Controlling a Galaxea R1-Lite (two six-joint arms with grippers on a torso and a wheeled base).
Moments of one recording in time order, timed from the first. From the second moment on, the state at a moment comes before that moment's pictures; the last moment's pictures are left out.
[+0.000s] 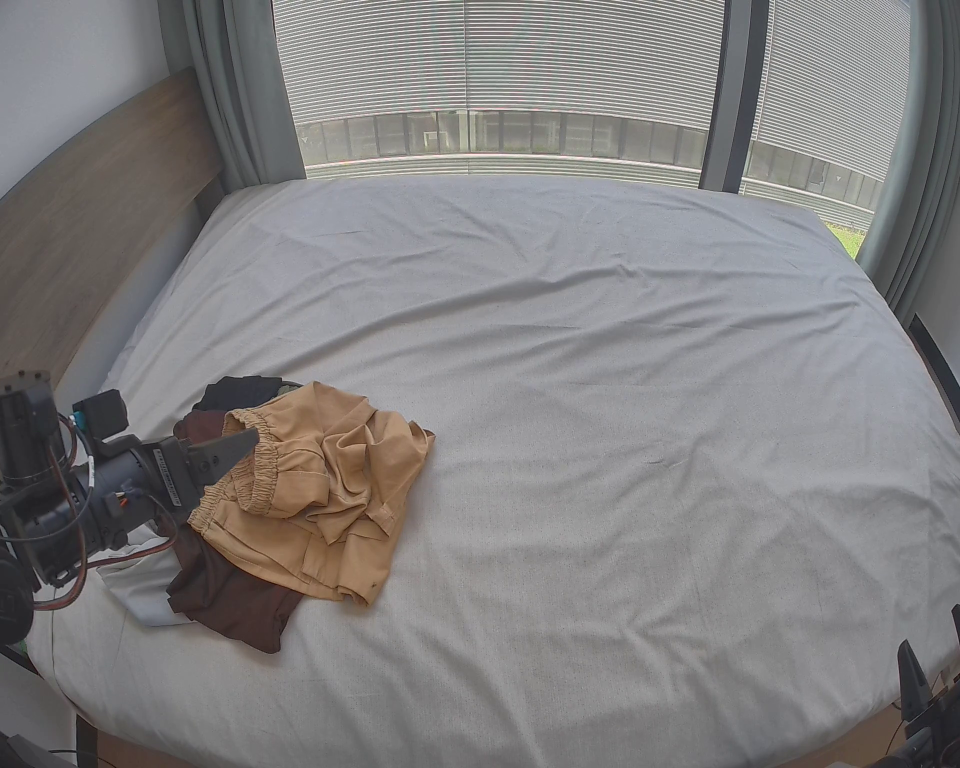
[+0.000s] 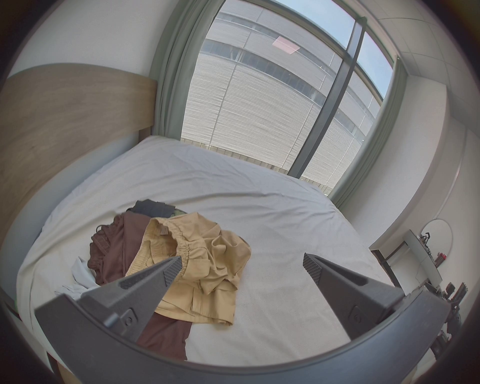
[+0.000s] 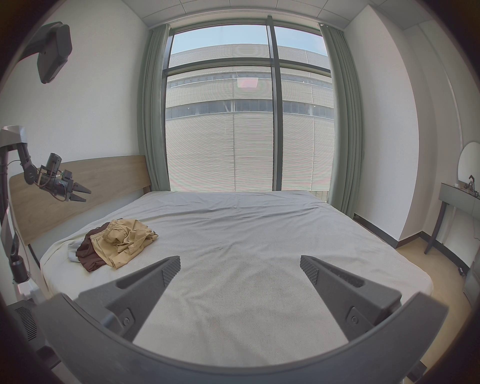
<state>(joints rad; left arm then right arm) -0.14 1.40 -0.49 -0.64 -0.18 -0.27 0.00 0.02 -0.02 0.00 0.00 0.00</state>
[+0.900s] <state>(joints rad) -0.01 1.80 -0.59 -0.87 -0.29 -0.35 0.00 0.02 -0.02 0.00 0.00 0.00</state>
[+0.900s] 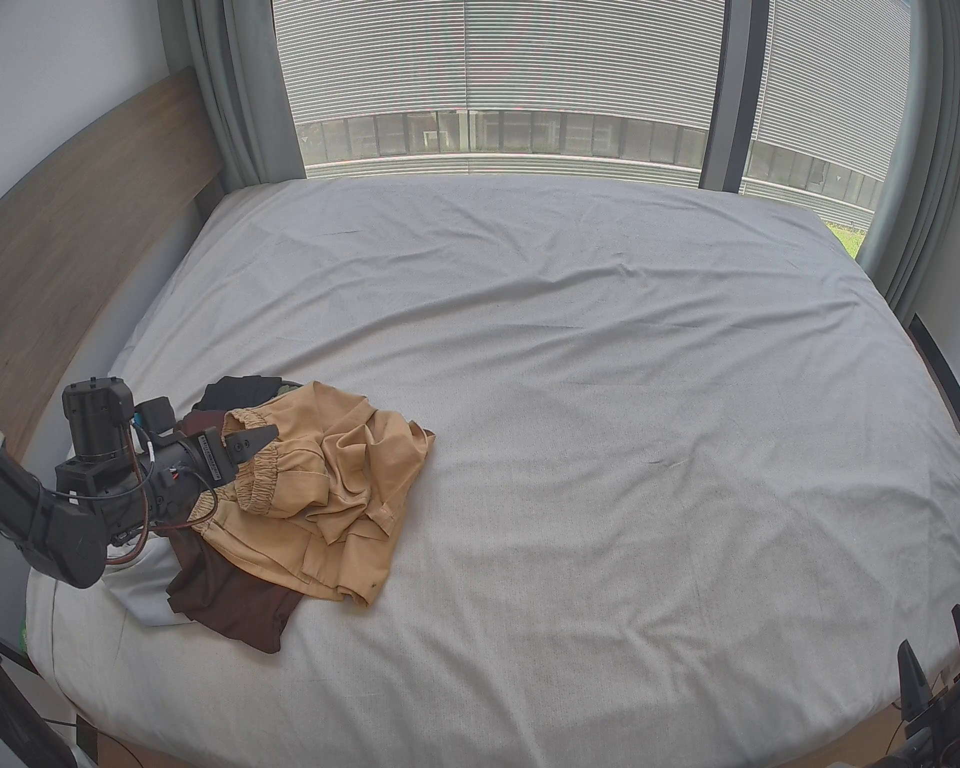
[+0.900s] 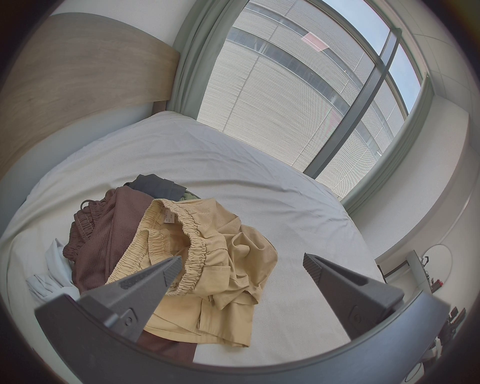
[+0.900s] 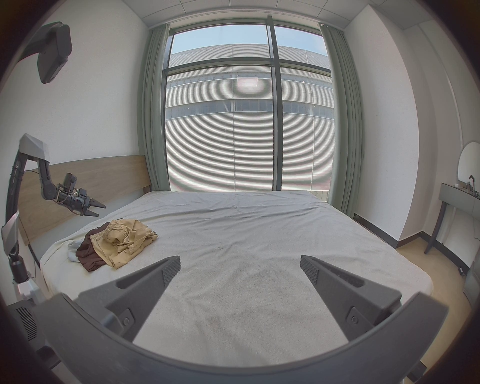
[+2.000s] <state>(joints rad) 0.00 2.14 -0.79 -0.94 -0.27 -0.26 0.00 0.02 -0.02 0.00 0.00 0.00</state>
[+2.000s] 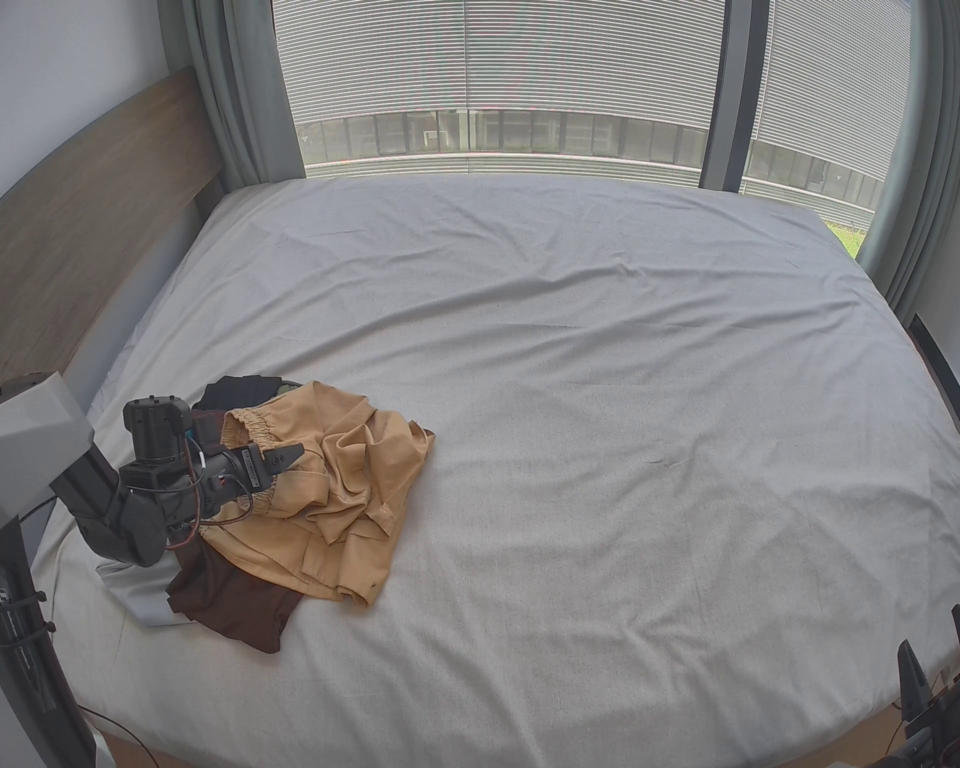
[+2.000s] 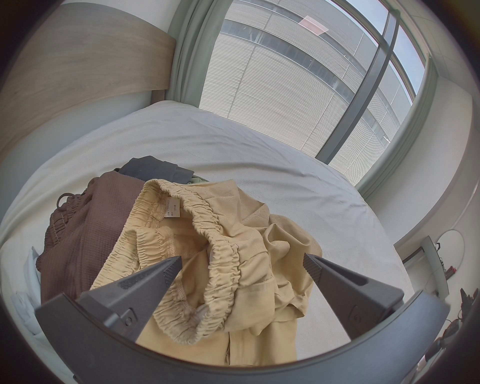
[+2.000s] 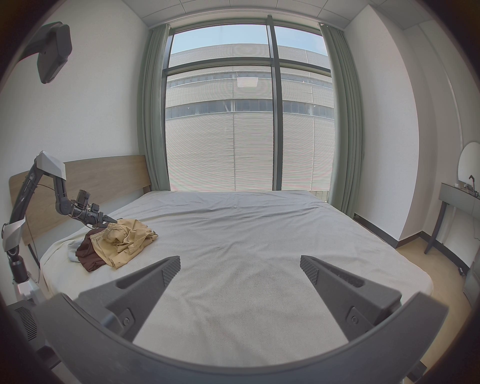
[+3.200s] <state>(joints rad) -0.04 2.26 -0.86 -0.99 -0.27 -0.26 0.00 0.02 -0.02 0.00 0.00 0.00</state>
